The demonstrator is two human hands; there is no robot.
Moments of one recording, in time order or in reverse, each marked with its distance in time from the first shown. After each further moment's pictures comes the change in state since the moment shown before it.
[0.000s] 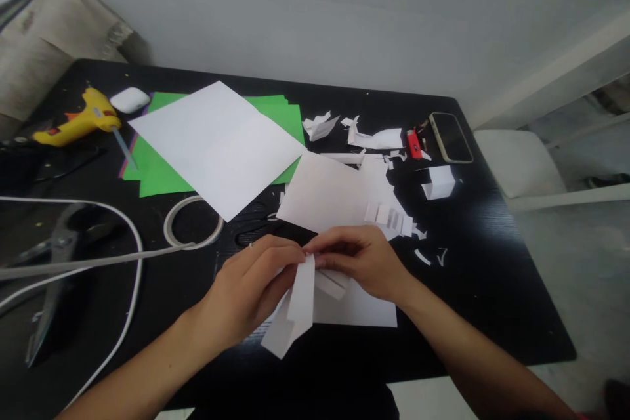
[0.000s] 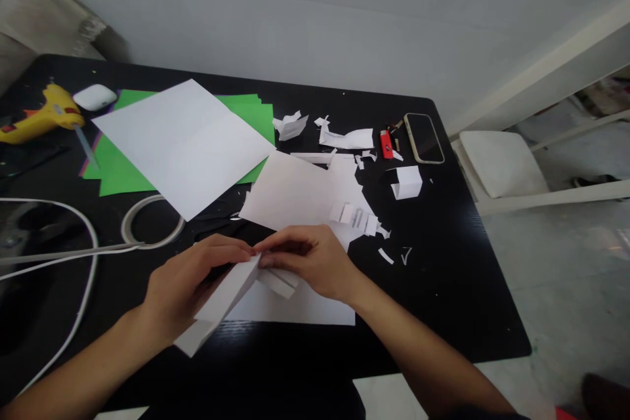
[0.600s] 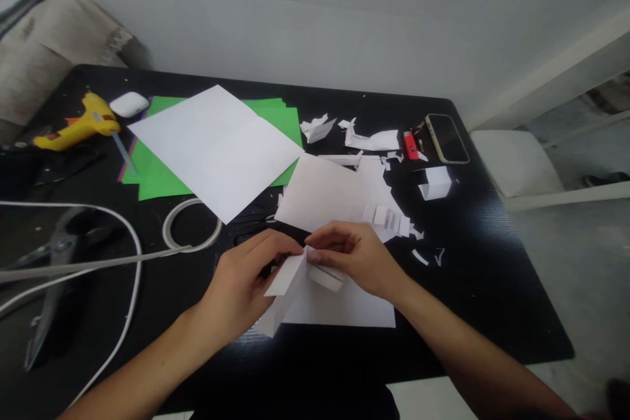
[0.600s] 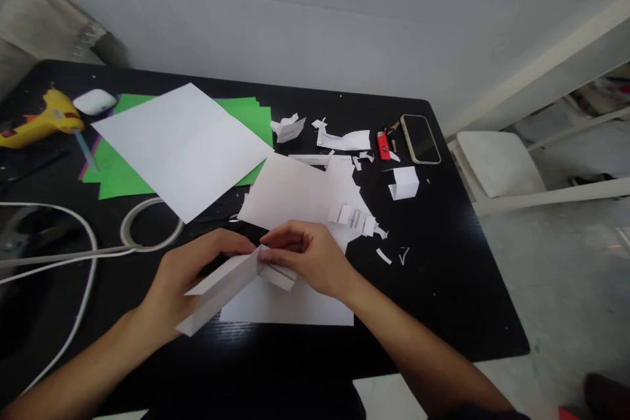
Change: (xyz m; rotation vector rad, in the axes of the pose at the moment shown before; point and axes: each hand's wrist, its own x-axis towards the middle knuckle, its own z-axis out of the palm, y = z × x) left_hand 0.007 0.000 0.000 -0.053 -0.003 -0.153; right_hand 0.003 0.007 0.000 0.056 0.081 0.141
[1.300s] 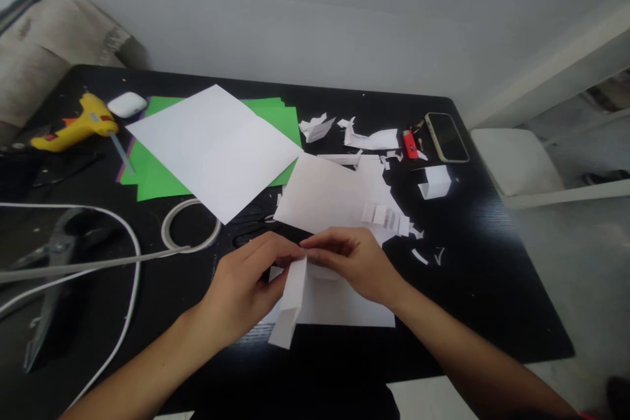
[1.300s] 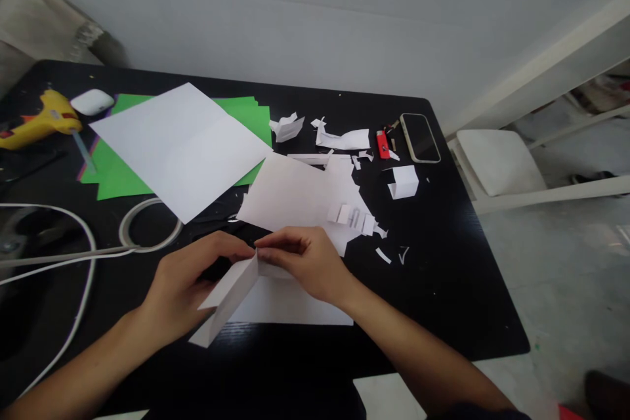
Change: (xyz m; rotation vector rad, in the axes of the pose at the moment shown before) left_hand 0.005 0.005 0.001 0.037 0.039 0.061; right_hand -0.004 0.000 0.005 -0.069 0.025 -0.020
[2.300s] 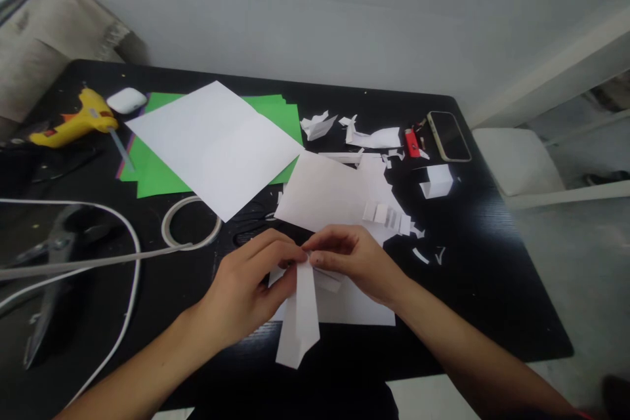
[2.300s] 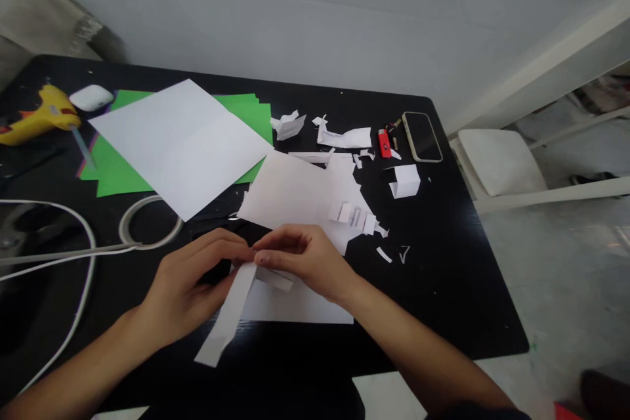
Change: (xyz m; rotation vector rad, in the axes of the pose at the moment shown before) left_hand -0.004 -0.001 0.002 -0.029 -0.038 0.033; right_hand 0.000 -0.002 -0.001 0.223 -0.113 0.101
